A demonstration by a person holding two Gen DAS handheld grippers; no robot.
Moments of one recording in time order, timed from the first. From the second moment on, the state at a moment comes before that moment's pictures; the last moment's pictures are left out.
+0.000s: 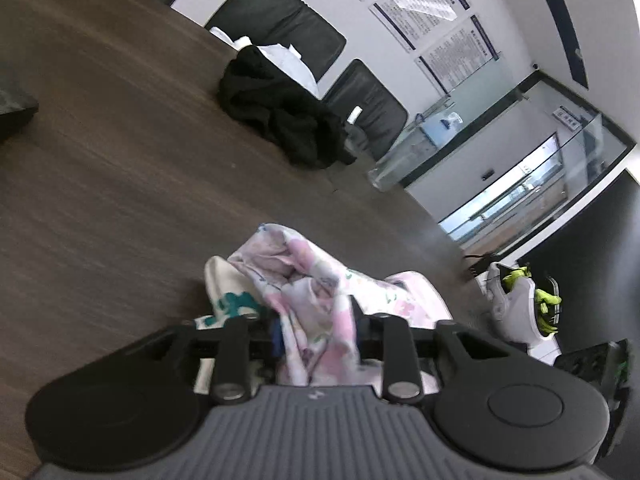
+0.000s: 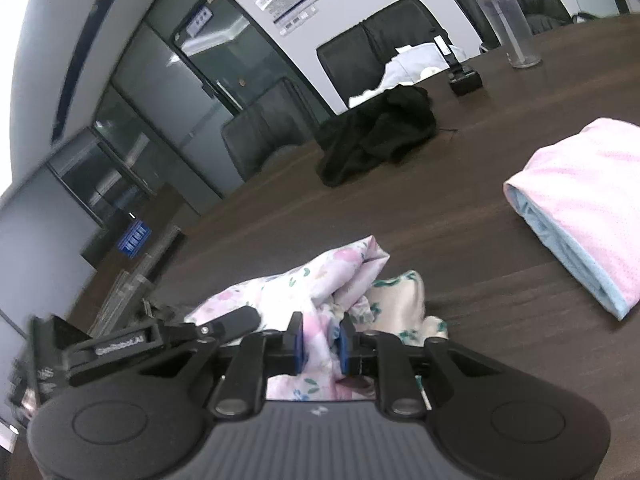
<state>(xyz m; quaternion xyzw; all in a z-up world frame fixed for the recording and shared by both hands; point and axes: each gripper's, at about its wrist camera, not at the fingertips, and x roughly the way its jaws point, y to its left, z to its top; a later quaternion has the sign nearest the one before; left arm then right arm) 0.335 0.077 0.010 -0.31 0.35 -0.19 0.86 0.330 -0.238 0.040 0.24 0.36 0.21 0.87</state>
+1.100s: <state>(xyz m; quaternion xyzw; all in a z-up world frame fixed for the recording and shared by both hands) 0.284 0.042 0.050 -0.01 0.26 -0.23 0.94 0.256 -0.167 0.046 -0.08 0.23 0.28 0.93</state>
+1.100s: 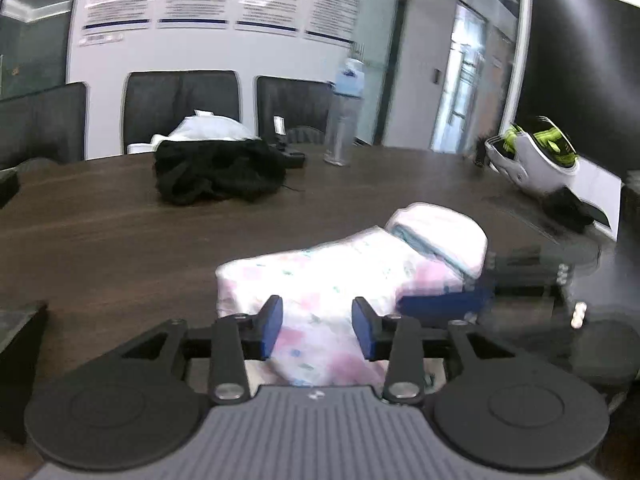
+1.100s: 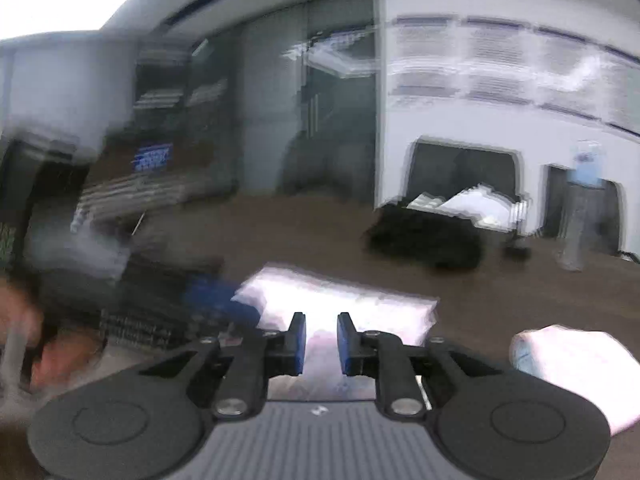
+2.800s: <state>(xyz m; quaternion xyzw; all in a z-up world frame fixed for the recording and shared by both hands) 0.260 0.061 0.062 0.04 0.22 -0.29 0.93 0.287 -0.251 0.075 0.10 0.31 0.25 0.91</state>
